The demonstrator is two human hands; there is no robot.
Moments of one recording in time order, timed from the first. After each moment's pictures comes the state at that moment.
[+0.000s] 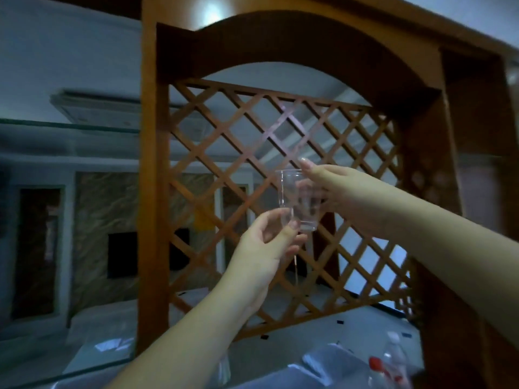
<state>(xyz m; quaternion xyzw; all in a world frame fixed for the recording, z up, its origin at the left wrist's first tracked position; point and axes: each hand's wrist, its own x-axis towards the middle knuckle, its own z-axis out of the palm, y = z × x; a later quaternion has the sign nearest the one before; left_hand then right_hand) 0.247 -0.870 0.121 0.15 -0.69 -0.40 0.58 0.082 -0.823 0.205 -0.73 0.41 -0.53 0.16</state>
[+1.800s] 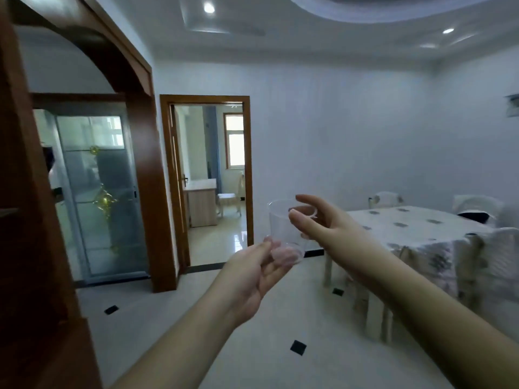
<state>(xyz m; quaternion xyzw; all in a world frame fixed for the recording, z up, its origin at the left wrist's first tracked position) -0.446 -0.580 -0.034 -0.04 -0.48 -0.87 -0.11 -0.432 -0.417 0.013 -0.21 0.80 -0.54 -0.17</state>
